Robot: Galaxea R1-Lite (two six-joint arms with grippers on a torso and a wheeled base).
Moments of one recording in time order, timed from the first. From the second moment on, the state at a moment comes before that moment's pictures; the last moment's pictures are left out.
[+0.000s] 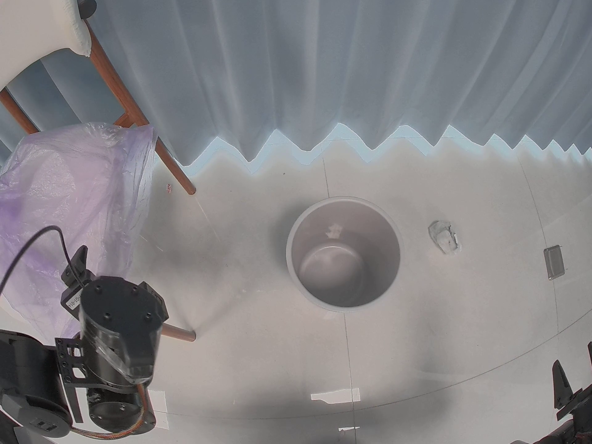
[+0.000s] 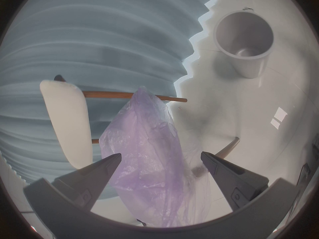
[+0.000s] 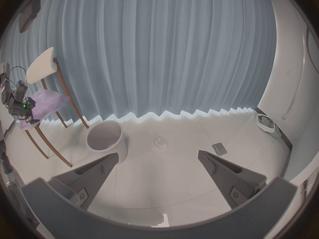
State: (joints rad) left arm -0.88 1.48 -0.50 -0.47 1.34 0.67; right arm -0.04 0.08 -0.02 0.00 -0.03 0.00
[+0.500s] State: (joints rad) left arm -0.87 1.62 -0.46 -0.47 1.40 0.44; right arm -0.04 0.08 -0.02 0.00 -0.03 0.00
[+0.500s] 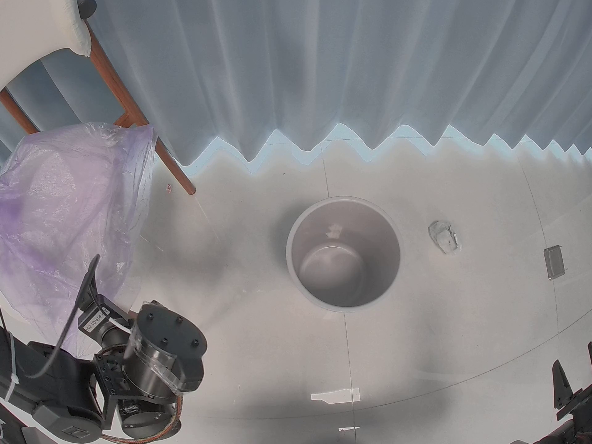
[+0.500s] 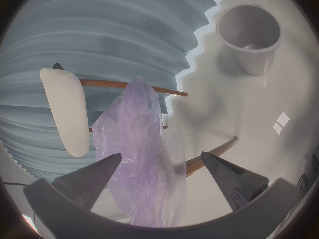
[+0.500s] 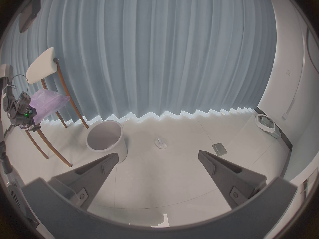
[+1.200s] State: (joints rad) left arm -0.76 1.65 -0.58 -0.47 1.38 0.51; right arm -0.04 0.08 -0.02 0.00 -0.03 0.00
